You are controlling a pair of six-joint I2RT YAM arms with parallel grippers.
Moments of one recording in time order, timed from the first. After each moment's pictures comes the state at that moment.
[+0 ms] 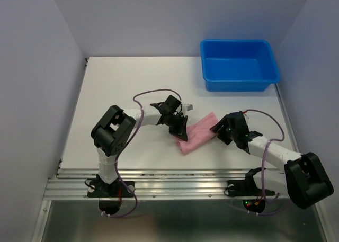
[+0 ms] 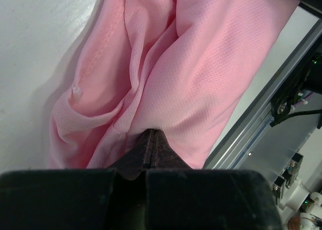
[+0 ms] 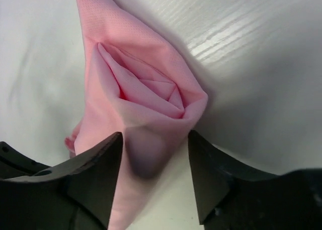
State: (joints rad) left arm -0.73 1.90 1.13 -0.29 0.57 -0.39; right arm 0.39 1.20 0.41 -0.01 0.07 1.11
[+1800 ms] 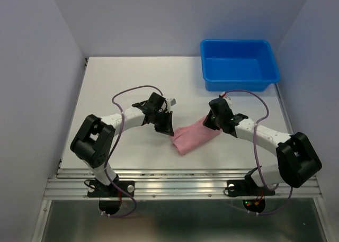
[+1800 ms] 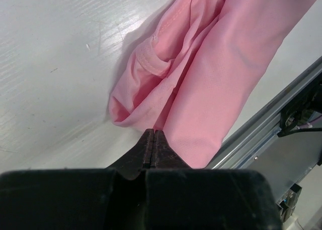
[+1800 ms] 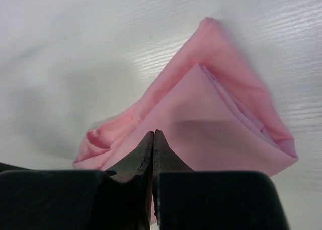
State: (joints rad) left arm -0.62 1.66 0.98 -0.37 0.45 -0.43; right arm 0.56 1.35 0.75 -0.20 0.19 0.87
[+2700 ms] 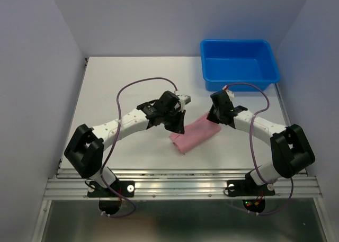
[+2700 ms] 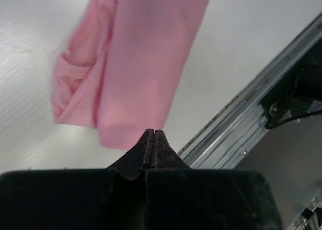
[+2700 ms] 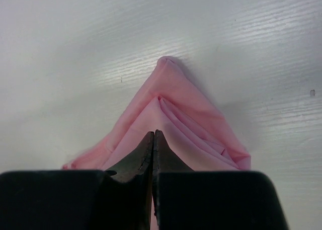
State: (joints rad) left arm -0.78 1.54 1.13 -0.48 0.27 -0.41; right arm 0.47 1.48 0.88 -0.28 0.24 0.77
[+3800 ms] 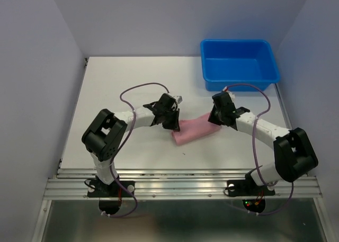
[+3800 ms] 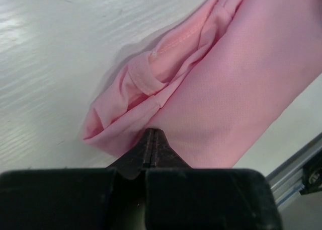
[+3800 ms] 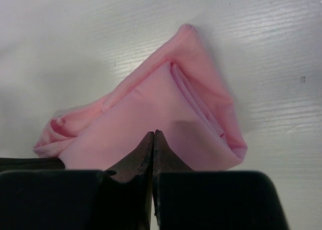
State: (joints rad) left arm -0.69 1.80 1.04 -0.19 0.28 -0.49; right arm 0.46 1.41 0.83 -0.31 0.21 0.74
